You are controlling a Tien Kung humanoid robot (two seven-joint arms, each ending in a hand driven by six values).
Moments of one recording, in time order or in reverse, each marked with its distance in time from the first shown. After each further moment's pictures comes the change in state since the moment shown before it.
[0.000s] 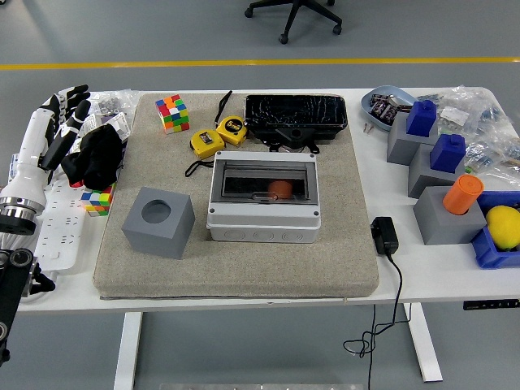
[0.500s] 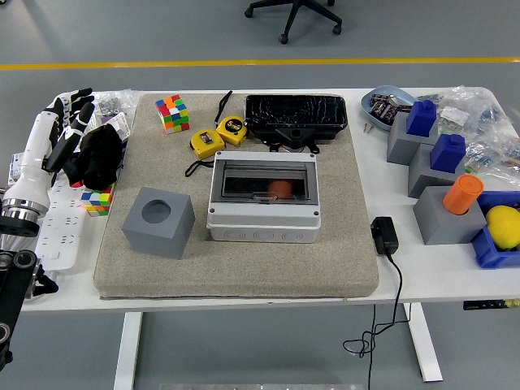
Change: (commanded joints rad) left arm 0.003 -0.005 0.008 0.001 0.004 0.004 0.002; right arm 0.002 -0.006 0.011 -0.015 -0.149 0.061 -0.189
